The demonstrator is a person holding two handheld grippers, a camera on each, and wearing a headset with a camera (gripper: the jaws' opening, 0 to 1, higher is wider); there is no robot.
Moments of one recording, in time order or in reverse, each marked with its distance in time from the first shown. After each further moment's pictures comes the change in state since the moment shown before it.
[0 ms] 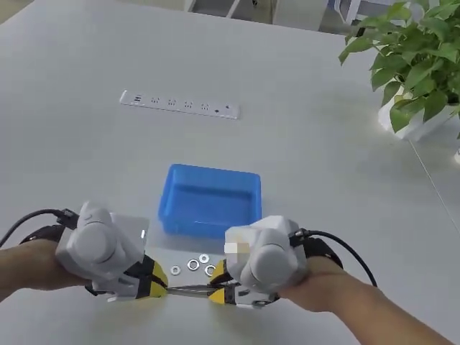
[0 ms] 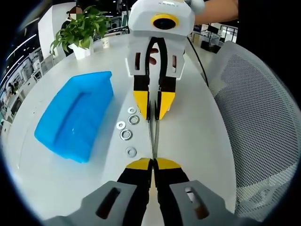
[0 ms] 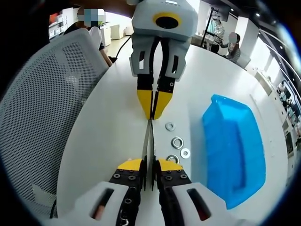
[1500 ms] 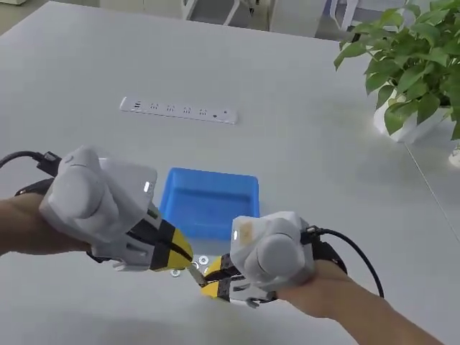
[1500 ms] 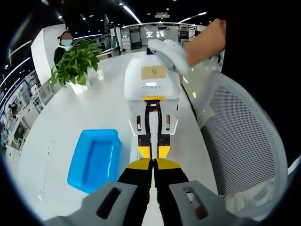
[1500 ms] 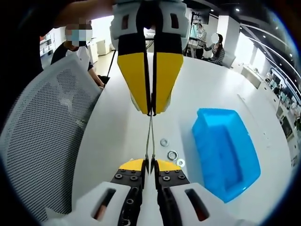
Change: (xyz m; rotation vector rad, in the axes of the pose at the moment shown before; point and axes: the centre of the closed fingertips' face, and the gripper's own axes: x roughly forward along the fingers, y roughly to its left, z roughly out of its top) left arm -0.061 -0.008 0.100 0.144 -0.127 0.002; right arm -0.020 -0.002 0.029 0.132 -0.118 -0.071
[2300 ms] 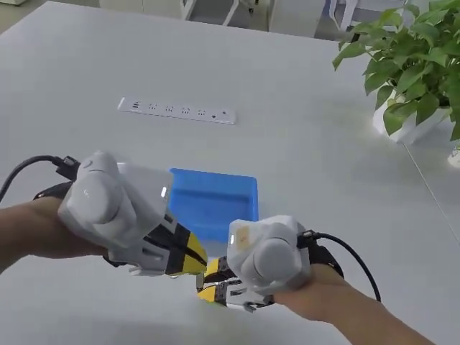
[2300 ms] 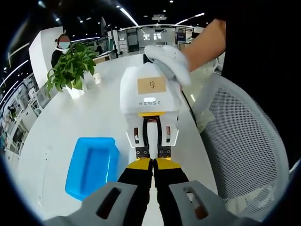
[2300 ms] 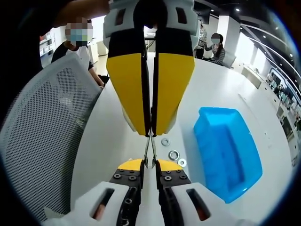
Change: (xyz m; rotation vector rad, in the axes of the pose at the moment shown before) left arm 0.015 0.000 0.011 0.013 -0.025 -0.016; right arm 0.004 0.001 -0.003 -0.004 0.000 0.004
